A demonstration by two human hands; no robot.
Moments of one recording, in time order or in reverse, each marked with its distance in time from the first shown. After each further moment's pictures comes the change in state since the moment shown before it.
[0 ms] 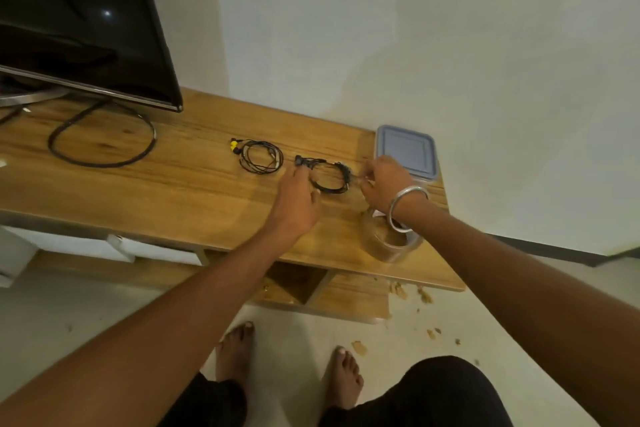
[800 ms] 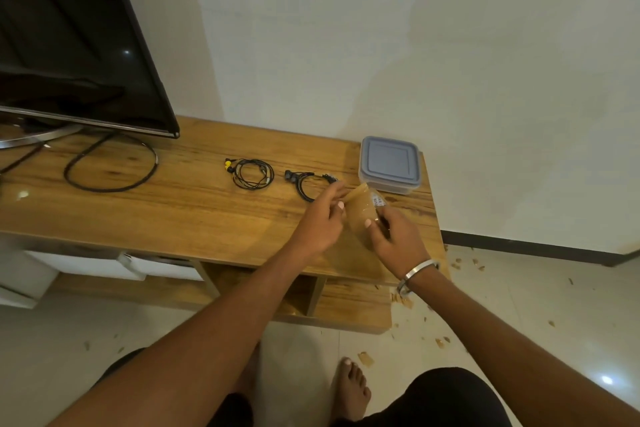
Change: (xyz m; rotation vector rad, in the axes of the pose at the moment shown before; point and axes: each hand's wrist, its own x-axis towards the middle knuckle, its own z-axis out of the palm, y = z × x) left_hand -0.026 0.056 0.030 -0.485 -0.226 -0.007; right_hand -0.088 0.041 0.018 0.466 0.217 -0.069
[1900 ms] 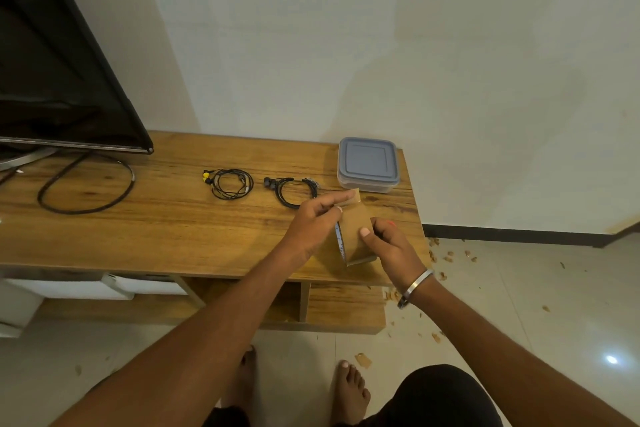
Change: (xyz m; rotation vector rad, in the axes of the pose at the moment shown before) left_hand 0.003 0.021 0.018 -0.209 -0.034 -0.015; right_hand -0.017 0.030 -0.008 0.652 -0.114 0.150
